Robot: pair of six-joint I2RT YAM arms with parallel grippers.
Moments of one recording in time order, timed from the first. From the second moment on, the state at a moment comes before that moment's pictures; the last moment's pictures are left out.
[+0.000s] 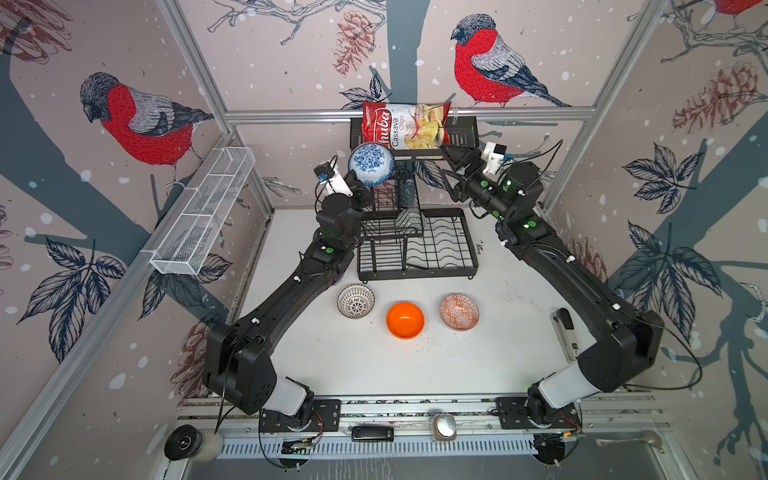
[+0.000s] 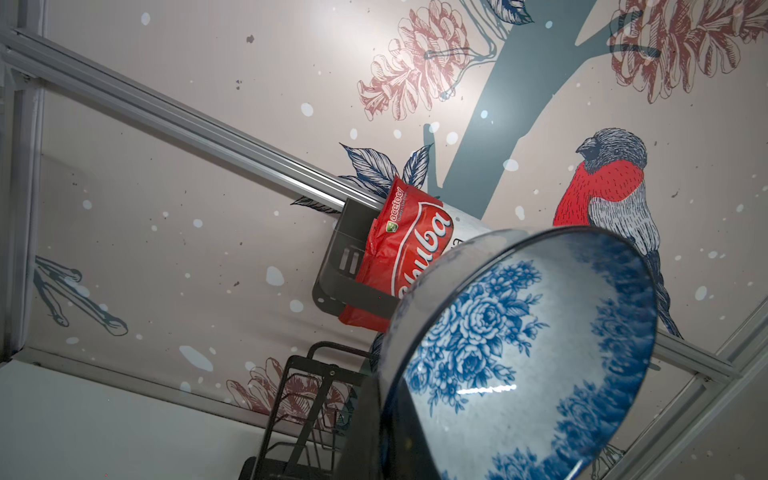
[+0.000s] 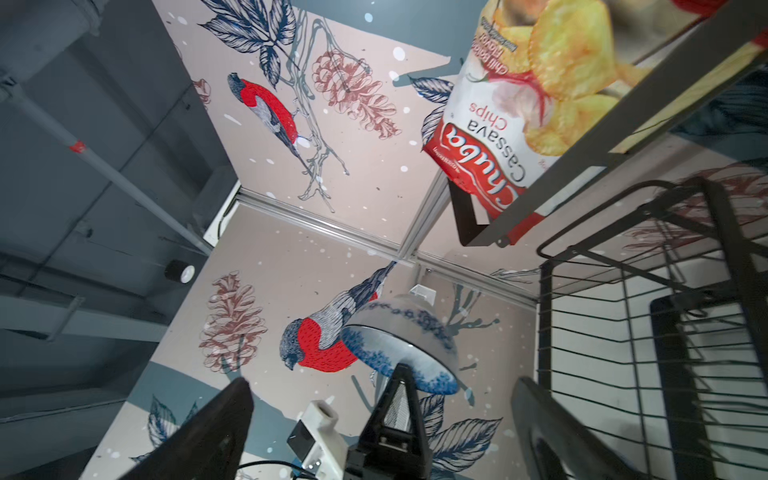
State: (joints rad) left arm -0.49 1.49 1.29 0.39 -0.46 -0.35; right arm 0.50 1.57 1.59 0.20 -0.32 1.31
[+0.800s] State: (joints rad) left arm -0.71 1.66 1.36 0.63 -0.64 -0.12; right arm 0.59 1.72 1.68 0.38 -0.27 1.63
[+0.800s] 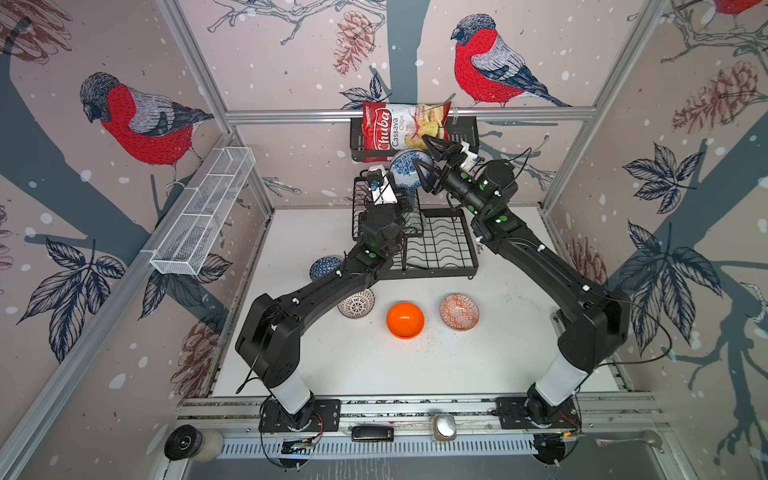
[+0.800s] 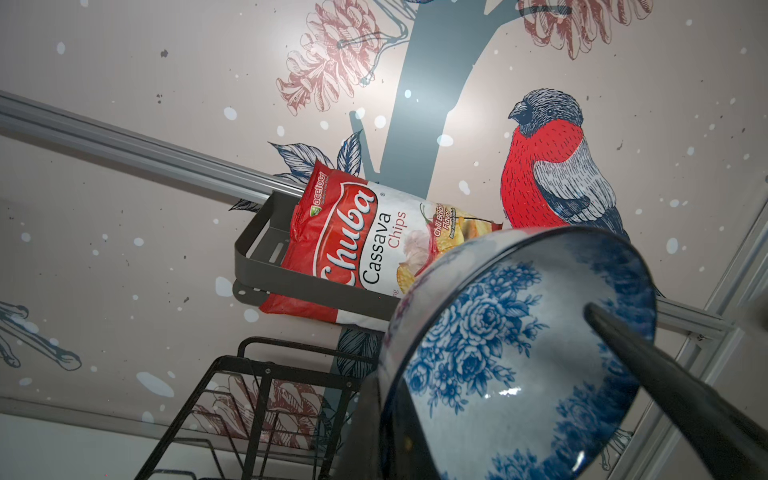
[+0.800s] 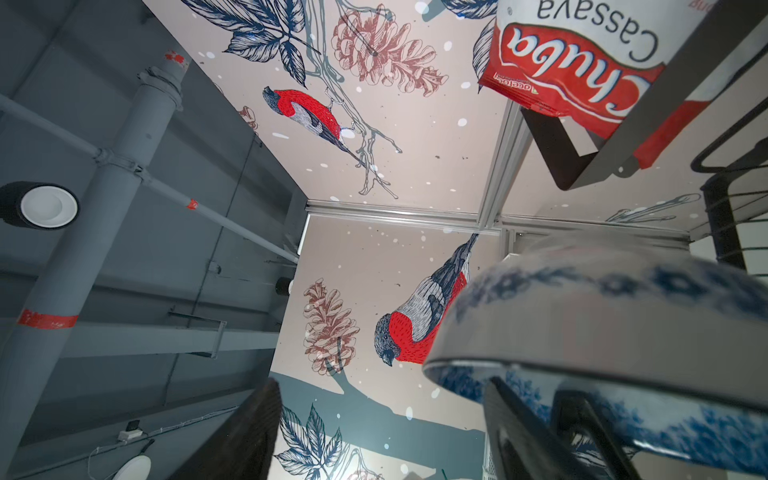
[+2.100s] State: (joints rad) left arm -0.76 1.67 1.27 0.82 -0.74 0.07; right arm 0.58 1.73 1.66 0.34 -0.28 1.75
